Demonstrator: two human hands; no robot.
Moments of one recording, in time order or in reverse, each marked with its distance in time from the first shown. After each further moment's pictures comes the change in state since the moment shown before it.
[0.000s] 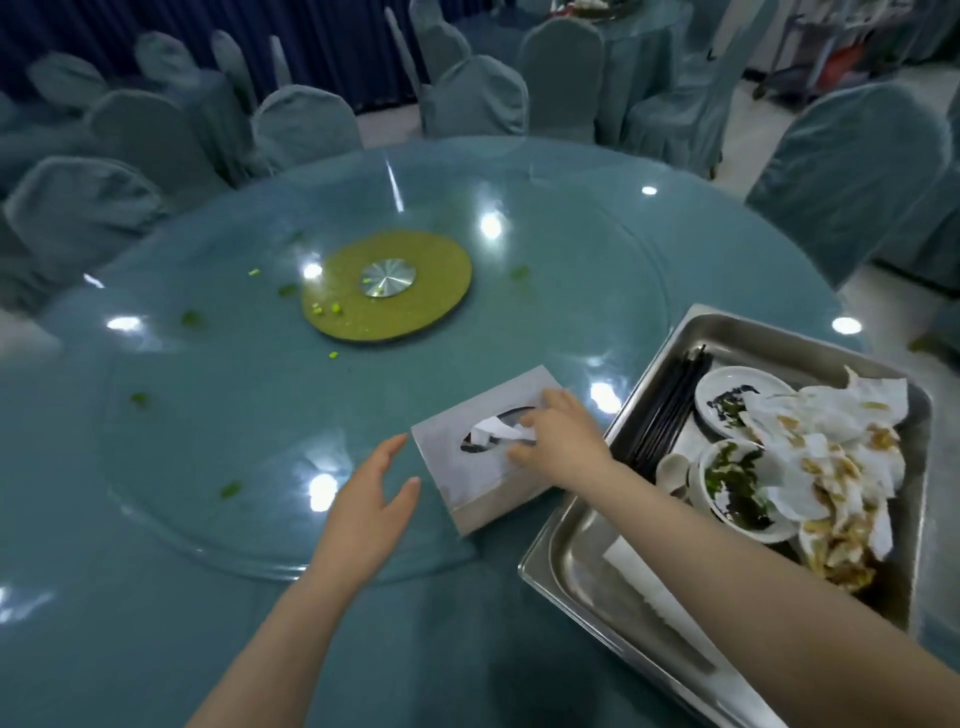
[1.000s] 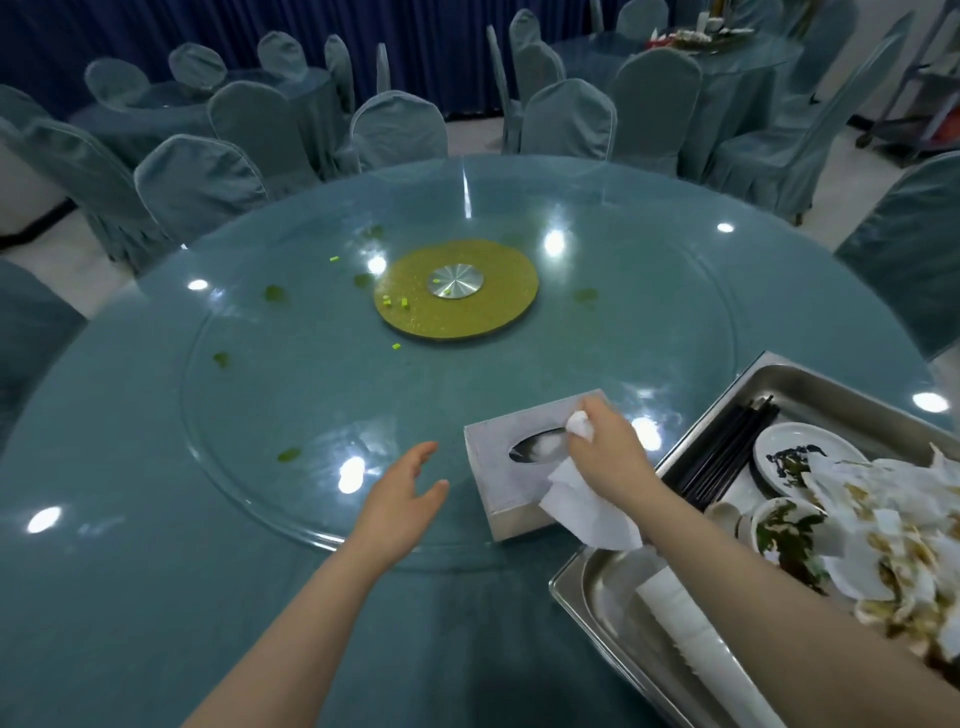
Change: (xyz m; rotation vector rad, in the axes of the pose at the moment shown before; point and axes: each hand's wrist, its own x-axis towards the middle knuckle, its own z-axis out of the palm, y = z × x) left_hand -0.001 -0.016 -0.008 -0.115 0.007 -0.163; right_hand -0.006 -0.023 -0.012 0.456 0.167 -0.053
